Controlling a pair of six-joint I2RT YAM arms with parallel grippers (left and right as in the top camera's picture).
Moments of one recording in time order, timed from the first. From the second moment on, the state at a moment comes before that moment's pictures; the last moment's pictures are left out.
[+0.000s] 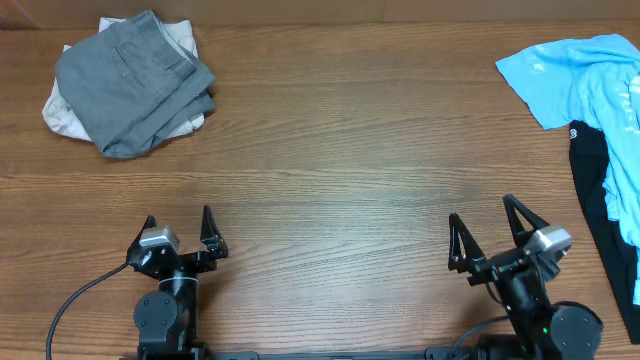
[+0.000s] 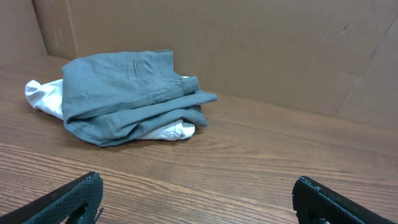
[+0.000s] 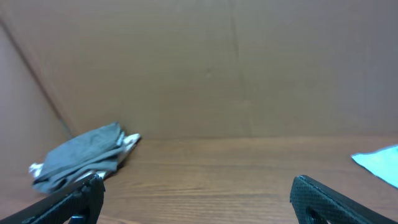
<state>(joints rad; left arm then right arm) 0.01 0.02 0.01 -0.07 -0.10 -0.21 -0.02 0.01 0.26 -0.16 -0.35 0.25</state>
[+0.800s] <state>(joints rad) 0.01 0.02 0.01 -0.07 -0.10 -0.21 -0.02 0.01 0.02 0.01 -0.12 0.34</state>
